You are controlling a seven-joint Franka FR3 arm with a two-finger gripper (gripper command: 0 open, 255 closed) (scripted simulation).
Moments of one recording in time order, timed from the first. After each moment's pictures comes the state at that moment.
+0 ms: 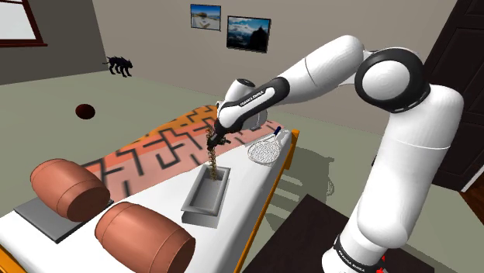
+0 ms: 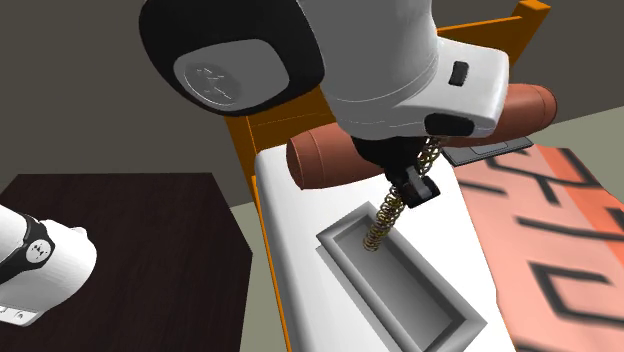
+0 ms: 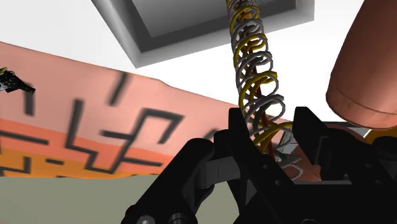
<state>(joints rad) 0.01 0.11 0.06 -2.21 0.19 2.72 -0.41</state>
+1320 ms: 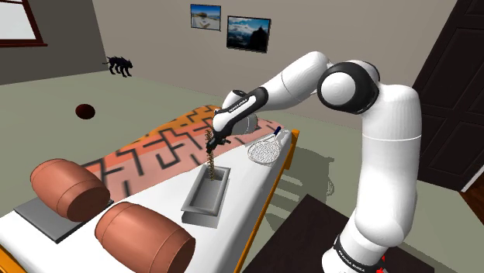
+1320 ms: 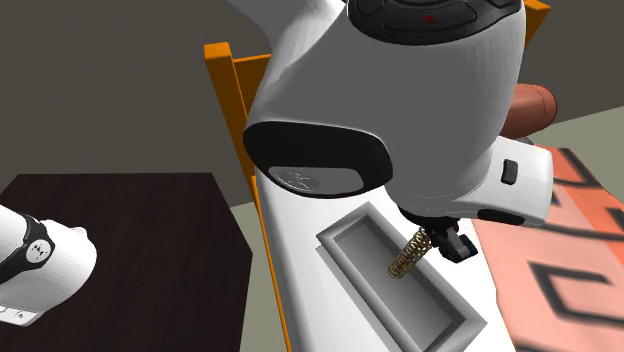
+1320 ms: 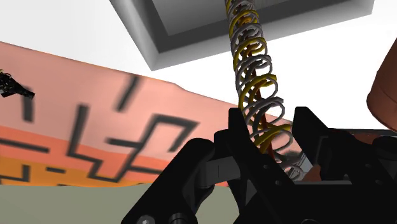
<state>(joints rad) -0.05 0.35 0.06 -2.04 0.25 2.77 -0.54</state>
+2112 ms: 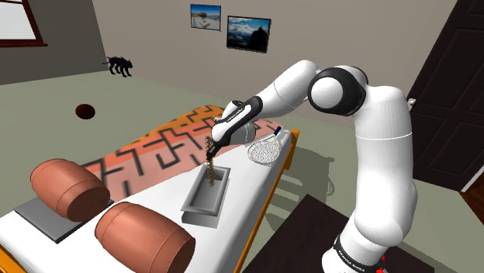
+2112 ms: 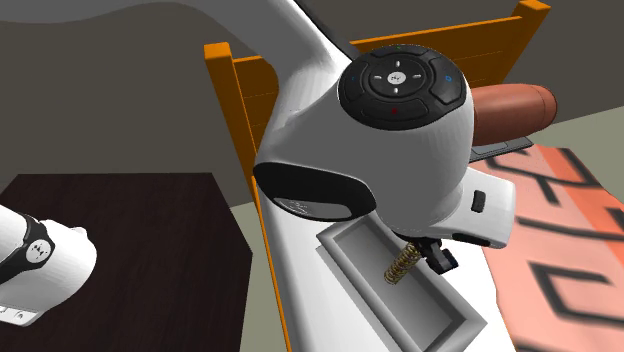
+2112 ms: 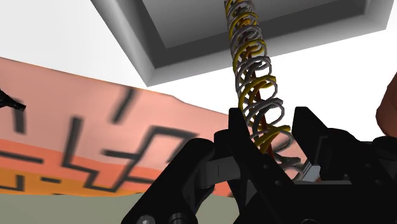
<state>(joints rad) -0.06 0.43 0.08 -2.05 0.27 2.86 -0.57</state>
